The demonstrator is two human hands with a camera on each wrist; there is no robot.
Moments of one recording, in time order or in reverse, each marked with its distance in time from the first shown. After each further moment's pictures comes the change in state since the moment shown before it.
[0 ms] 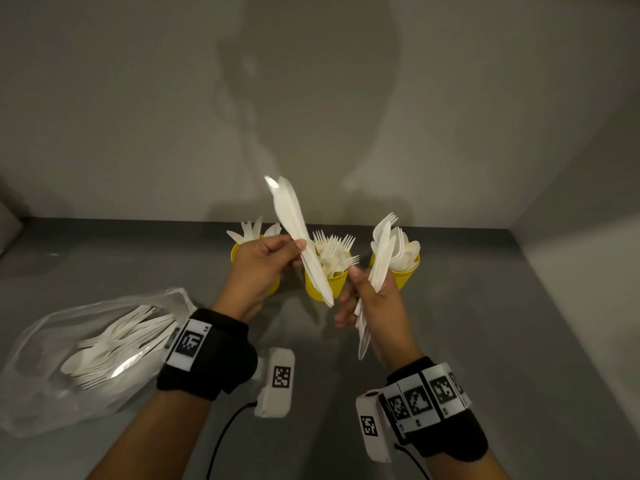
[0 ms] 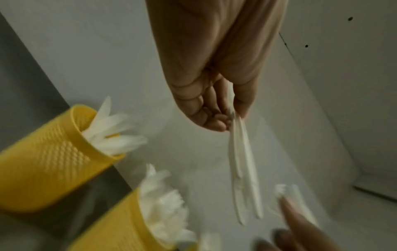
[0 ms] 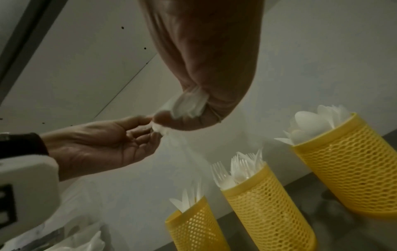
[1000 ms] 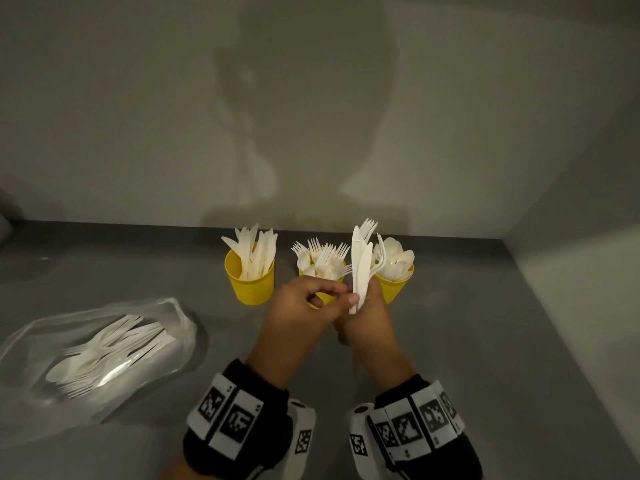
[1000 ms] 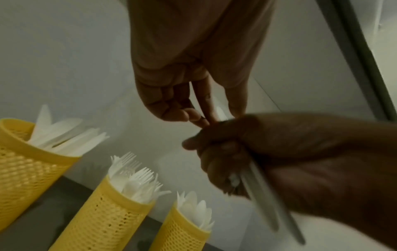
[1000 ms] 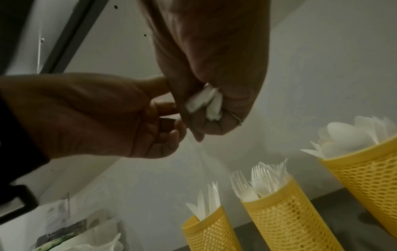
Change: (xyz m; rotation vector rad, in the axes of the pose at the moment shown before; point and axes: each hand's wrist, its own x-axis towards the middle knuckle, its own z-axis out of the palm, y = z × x) left_hand -0.047 -0.016 0.041 0.319 -0.050 0.122; right_hand -0.005 -0.002 0.008 -0.209 0.050 0.004
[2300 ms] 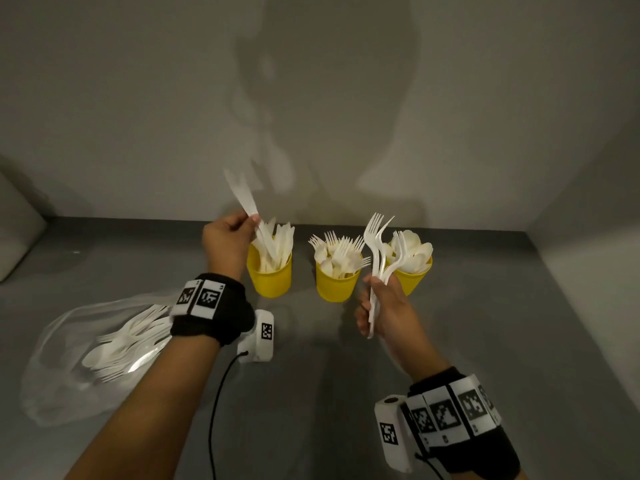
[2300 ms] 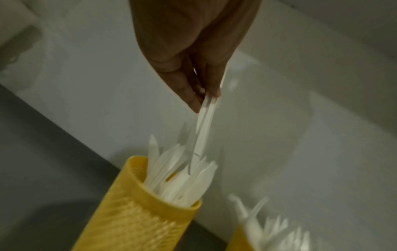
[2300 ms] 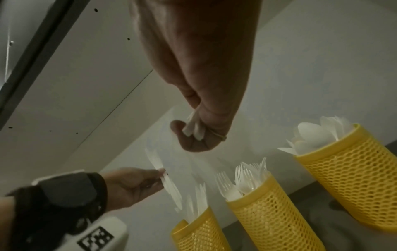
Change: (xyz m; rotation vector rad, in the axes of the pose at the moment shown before) left_hand 0.096 -0.039 -0.093 -0.107 0.461 -0.065; right_hand 0.006 0.001 -0.008 0.183 -0.097 0.163
